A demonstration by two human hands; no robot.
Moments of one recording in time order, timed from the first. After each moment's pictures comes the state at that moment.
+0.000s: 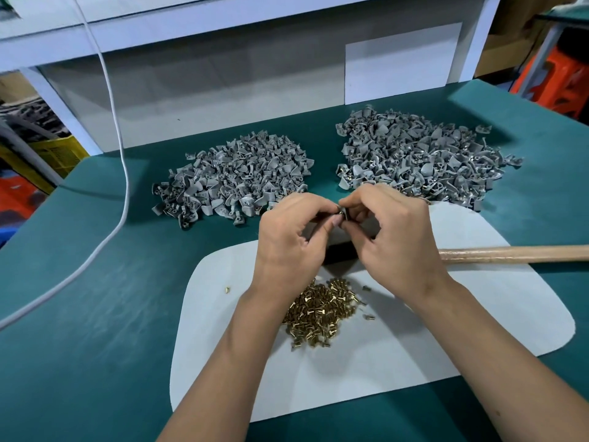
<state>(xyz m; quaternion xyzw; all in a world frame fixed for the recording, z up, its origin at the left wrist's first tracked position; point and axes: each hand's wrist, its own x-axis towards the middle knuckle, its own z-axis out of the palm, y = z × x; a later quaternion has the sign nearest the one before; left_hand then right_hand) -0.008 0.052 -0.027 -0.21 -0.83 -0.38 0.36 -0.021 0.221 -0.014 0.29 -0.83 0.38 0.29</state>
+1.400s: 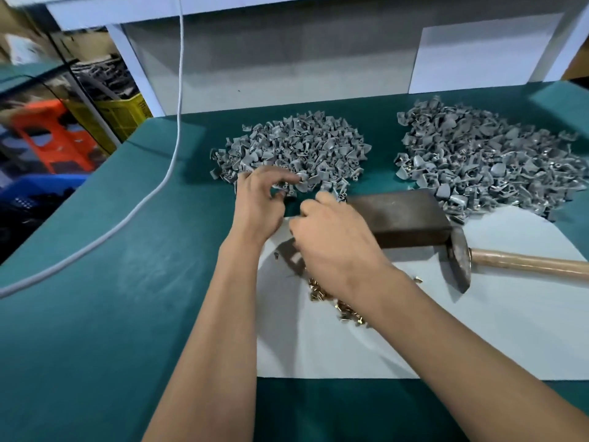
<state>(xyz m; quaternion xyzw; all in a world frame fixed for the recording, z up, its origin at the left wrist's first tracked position) -0.020 -0.064 -0.036 0.06 -0.91 -0.32 0.26 0.017 0.096 0.005 0.41 -0.91 0.06 0.09</state>
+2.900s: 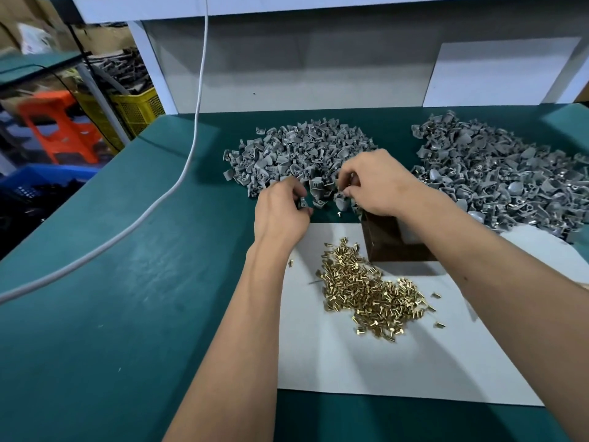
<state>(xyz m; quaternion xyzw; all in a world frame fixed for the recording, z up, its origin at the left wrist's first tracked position) -0.020 -0.055 -0.040 0.17 -0.90 -0.35 0.19 -0.109 0.102 0.013 0.32 -0.93 0.16 0.01</state>
